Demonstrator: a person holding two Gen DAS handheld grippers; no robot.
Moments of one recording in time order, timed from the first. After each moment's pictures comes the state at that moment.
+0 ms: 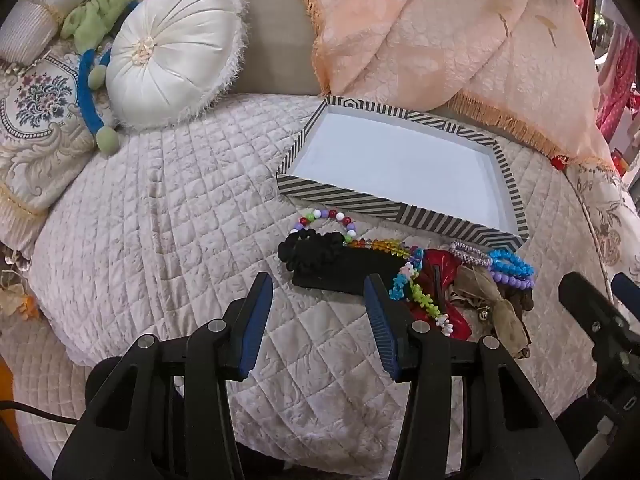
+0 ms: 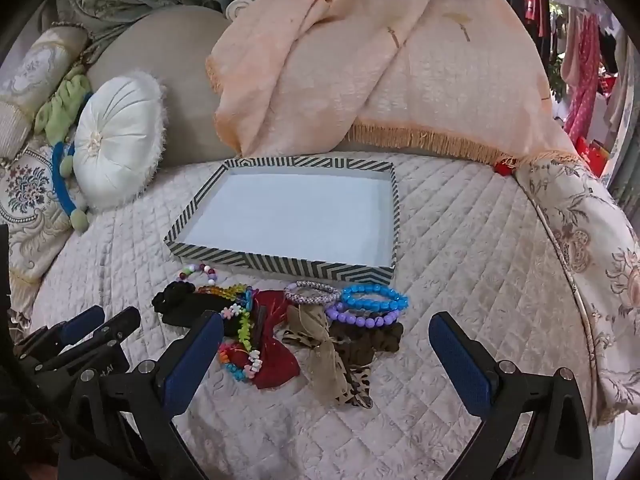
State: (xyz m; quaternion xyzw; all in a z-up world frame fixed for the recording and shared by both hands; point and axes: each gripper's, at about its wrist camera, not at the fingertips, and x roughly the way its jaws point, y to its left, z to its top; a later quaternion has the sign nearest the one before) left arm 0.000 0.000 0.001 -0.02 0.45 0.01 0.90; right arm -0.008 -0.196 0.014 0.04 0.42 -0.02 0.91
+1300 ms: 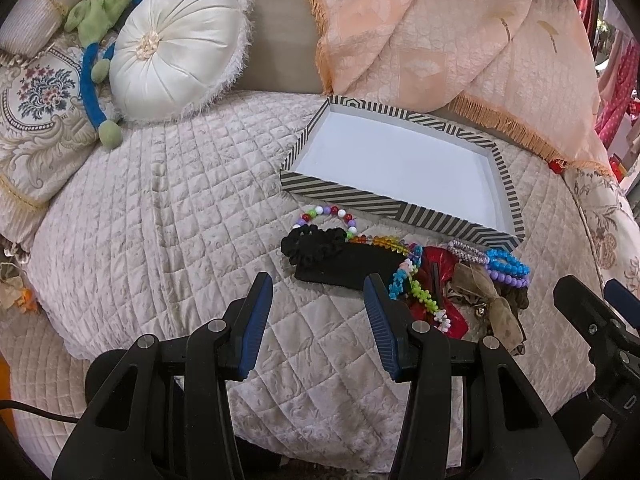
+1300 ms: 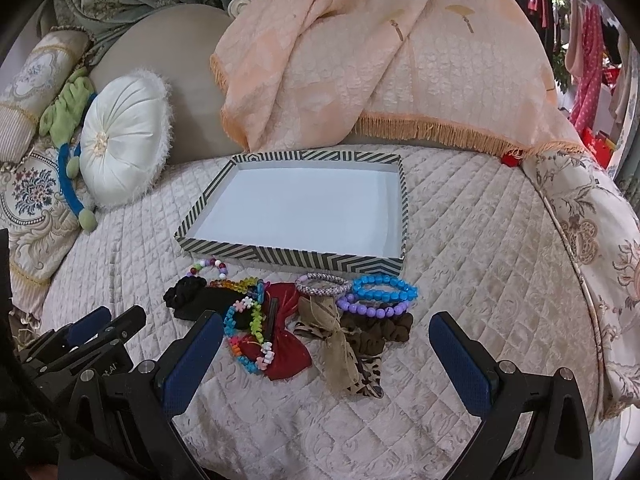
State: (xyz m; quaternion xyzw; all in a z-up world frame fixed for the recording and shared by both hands) left arm -0.003 0.004 0.004 -0.02 0.48 0.01 0.88; right arm -0.012 -0.192 0.014 0.06 0.43 -0.01 0.90
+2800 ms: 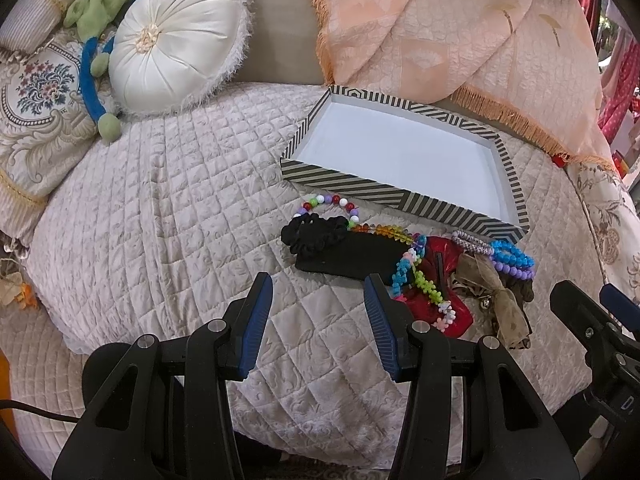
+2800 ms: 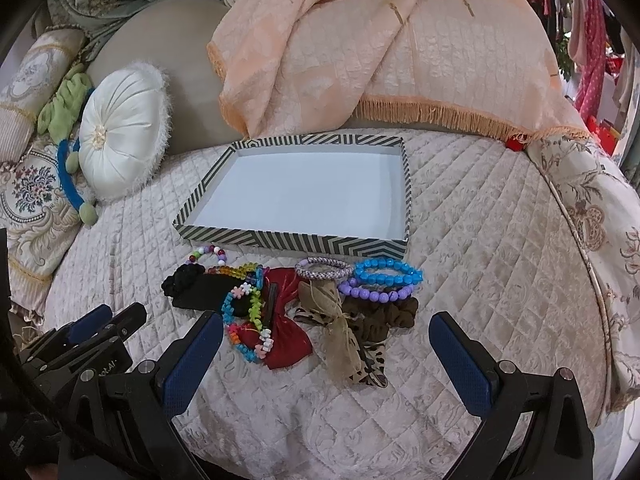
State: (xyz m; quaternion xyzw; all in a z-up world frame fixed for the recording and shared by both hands) left arm -0.009 0.008 -0.006 -0.03 0.48 0.00 0.88; right arm -0.011 -0.196 0.000 0.07 0.45 0.00 0.89
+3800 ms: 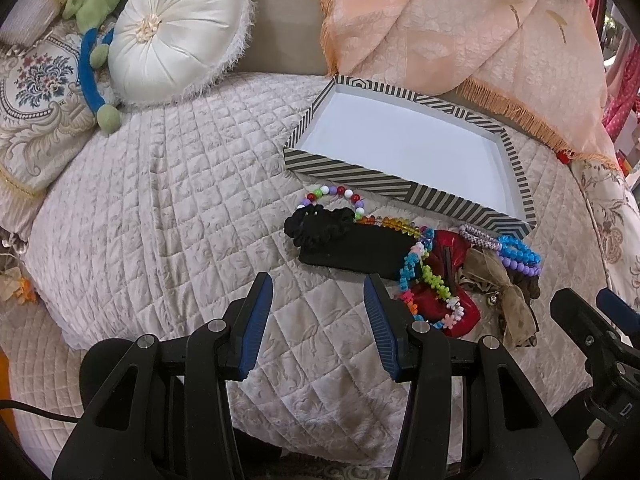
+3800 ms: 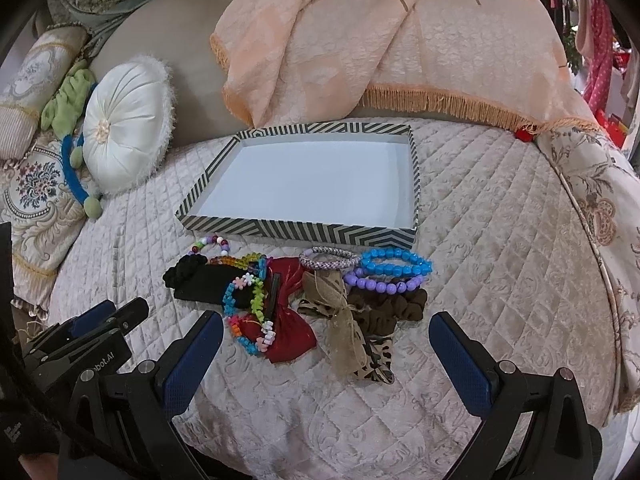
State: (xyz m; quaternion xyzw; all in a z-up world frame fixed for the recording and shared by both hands) left arm -0.003 0.011 -0.012 -0.02 0.49 0.01 0.87; right arm -0.010 -0.198 -0.011 0.07 0.45 0.01 0.89
